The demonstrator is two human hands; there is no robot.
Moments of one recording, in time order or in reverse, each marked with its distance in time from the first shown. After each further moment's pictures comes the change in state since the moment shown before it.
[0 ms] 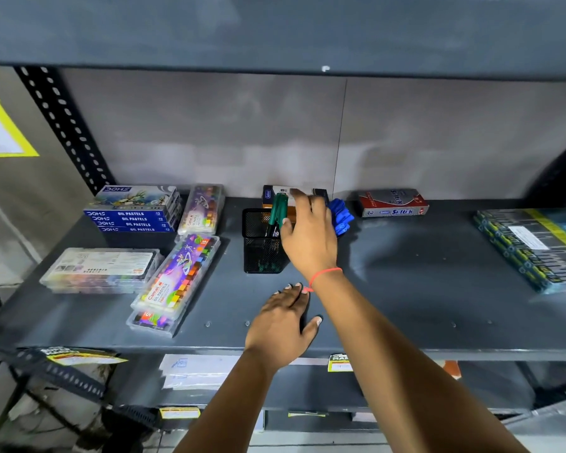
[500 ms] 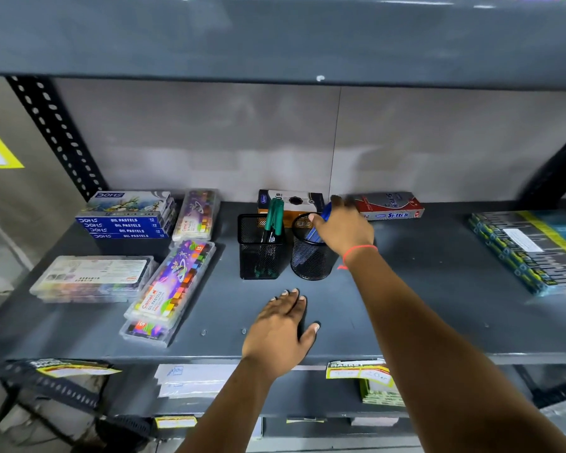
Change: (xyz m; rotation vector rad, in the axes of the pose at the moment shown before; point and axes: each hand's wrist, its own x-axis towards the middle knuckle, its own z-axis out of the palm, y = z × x) left_hand 0.003 -0.003 0.004 0.015 0.022 0.008; right_hand 0.041 0.054 -0.022 -0.207 -0.191 0.238
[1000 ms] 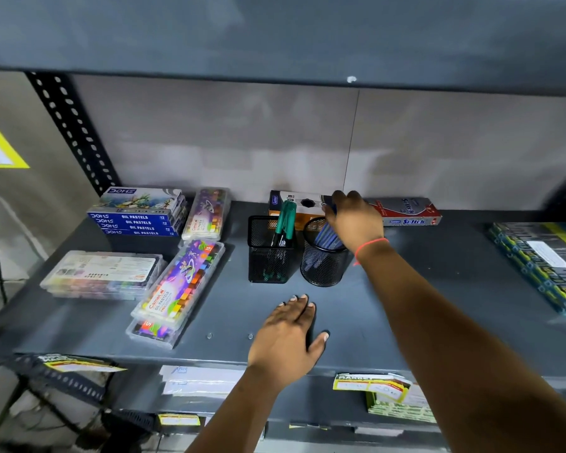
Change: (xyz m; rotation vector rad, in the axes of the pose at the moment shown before) left_hand 0.001 0.003 -0.002 0.035 -0.001 -0.013; right_hand 0.027 -0.001 0.006 -0.188 0.191 -0.301
